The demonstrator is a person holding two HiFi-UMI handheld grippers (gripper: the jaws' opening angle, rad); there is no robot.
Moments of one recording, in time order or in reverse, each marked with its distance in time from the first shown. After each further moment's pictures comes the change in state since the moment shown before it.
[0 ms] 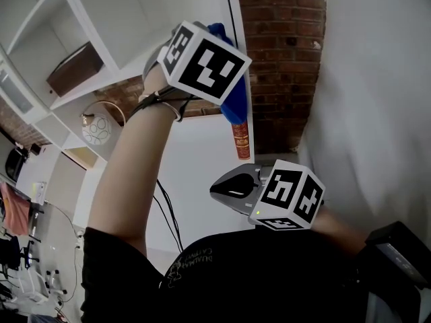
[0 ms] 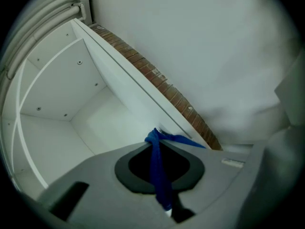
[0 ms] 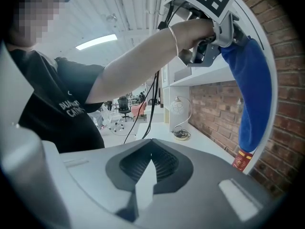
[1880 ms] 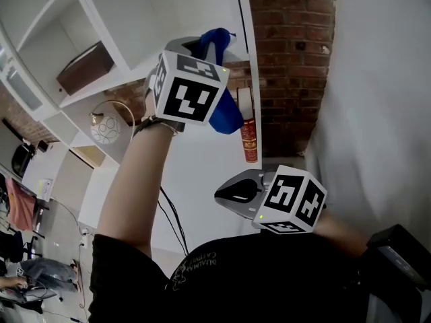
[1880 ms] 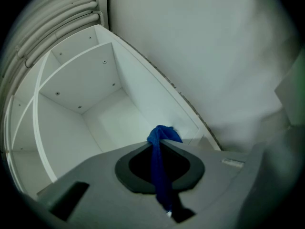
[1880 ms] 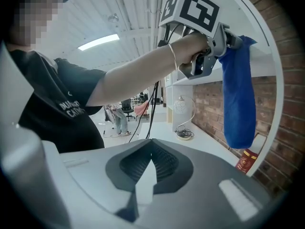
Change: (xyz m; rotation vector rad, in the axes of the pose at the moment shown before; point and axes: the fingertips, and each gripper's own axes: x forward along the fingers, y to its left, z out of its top) left arm -0.016 0.025 -0.028 -0.101 -0.130 0.078; right arm 0.008 0.007 -0.001 -0.007 0.008 0.037
